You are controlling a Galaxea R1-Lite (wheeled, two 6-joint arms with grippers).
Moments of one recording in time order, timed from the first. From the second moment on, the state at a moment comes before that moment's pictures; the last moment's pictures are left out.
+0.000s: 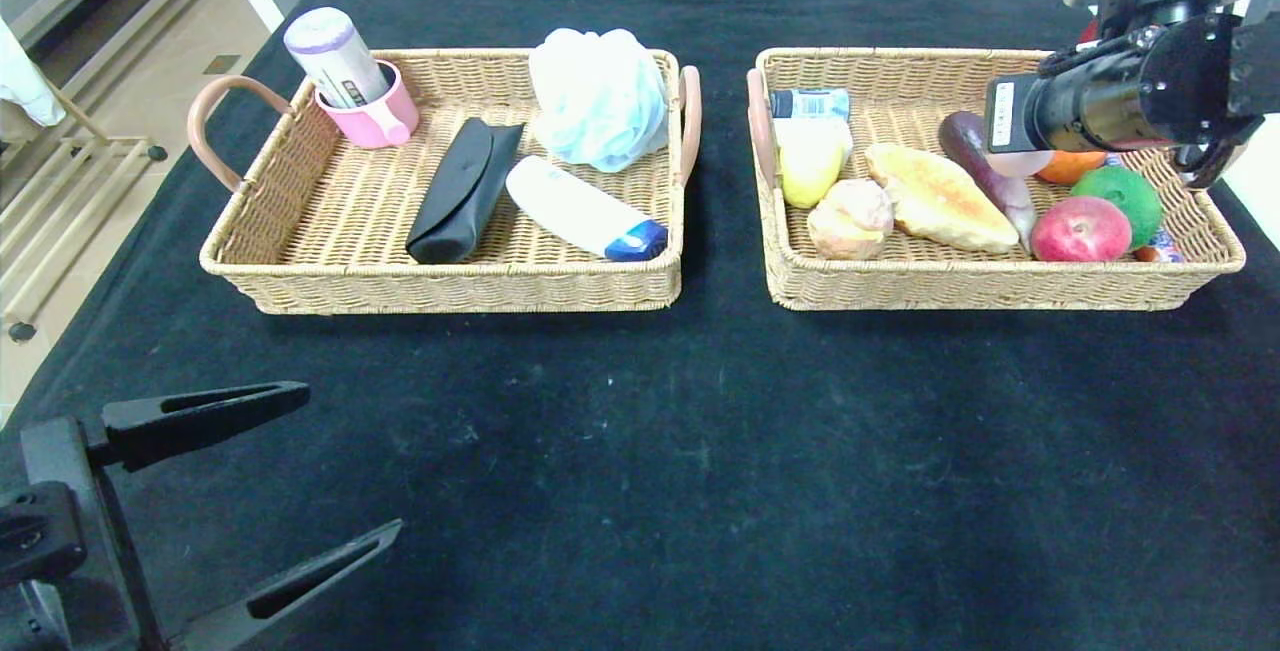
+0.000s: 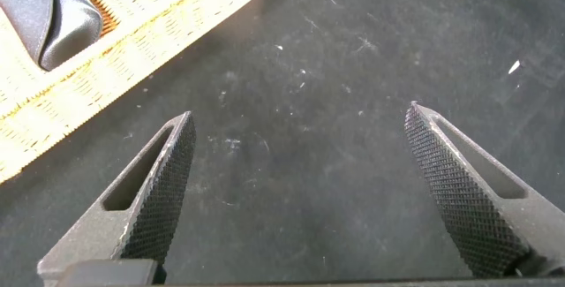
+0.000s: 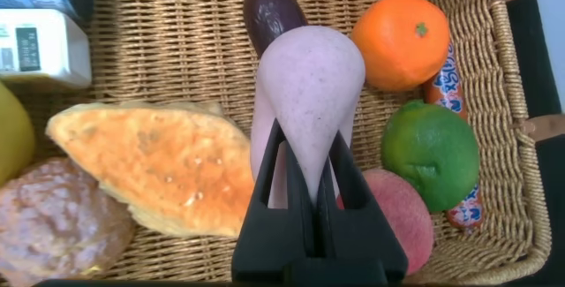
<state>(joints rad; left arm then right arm) -0.35 0.95 -0.51 -0.29 -0.32 0.31 0.33 1.90 -1.96 0.34 -0.57 0.07</state>
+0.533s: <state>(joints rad) -0.35 0.94 -0.50 -0.30 -0.32 0.32 0.31 1.93 -1.96 0.29 -0.57 0.04</state>
